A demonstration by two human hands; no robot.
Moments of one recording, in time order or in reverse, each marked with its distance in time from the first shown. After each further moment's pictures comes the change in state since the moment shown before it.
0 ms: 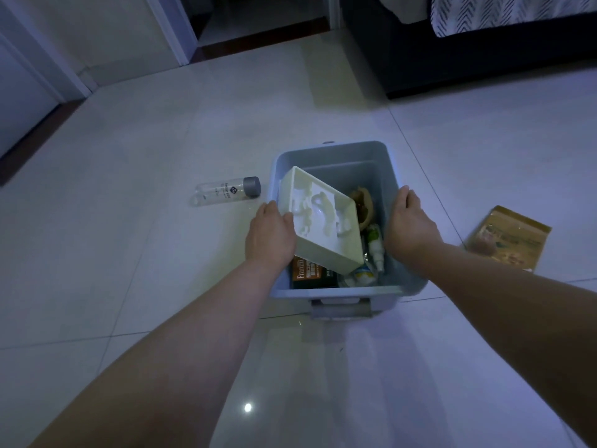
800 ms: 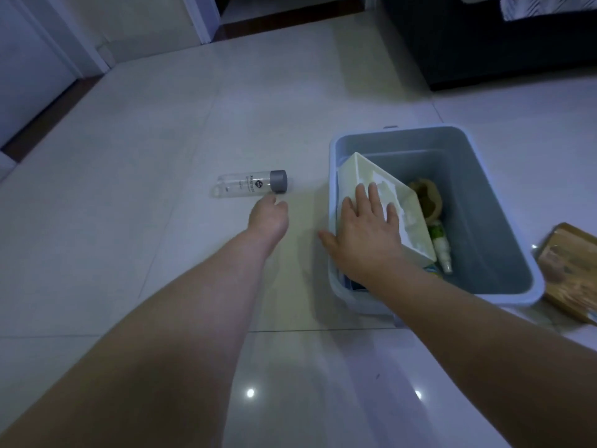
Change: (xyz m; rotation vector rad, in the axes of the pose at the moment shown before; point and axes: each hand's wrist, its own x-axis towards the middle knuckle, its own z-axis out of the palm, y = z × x) left_hand 0.087 -0.062 -0.005 -0.336 -0.111 -0.331; right_hand 0.003 -0.119 0.043 -0.195 -0.019 -0.294
